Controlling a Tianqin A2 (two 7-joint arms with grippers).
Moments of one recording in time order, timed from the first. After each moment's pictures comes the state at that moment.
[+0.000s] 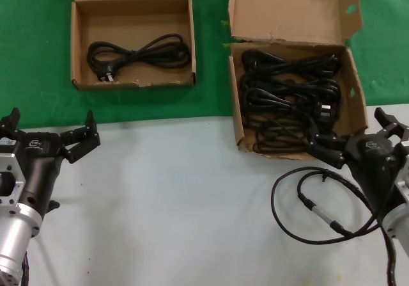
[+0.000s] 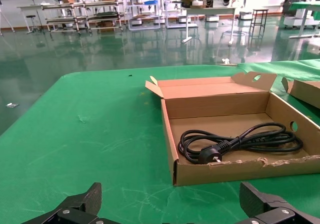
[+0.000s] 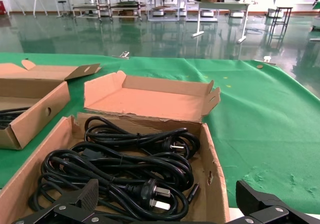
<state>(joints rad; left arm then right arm) 0.00 -0.30 1.60 -1.60 -1.80 0.00 0.00 0.04 0.30 -1.62 1.58 1.79 -0.03 -0.01</state>
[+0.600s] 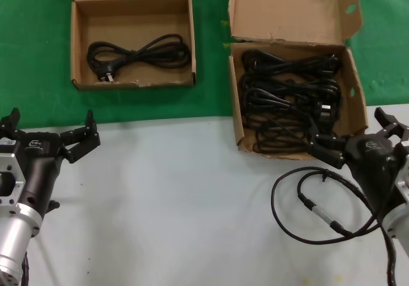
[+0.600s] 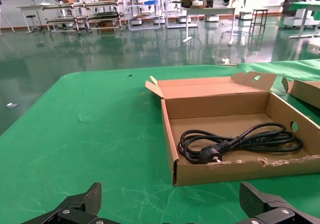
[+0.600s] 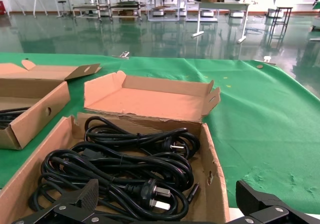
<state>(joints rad) 0.00 -0.30 1.60 -1.60 -1.80 0.00 0.00 0.04 0.30 -1.62 1.58 1.79 -0.03 -0.01</state>
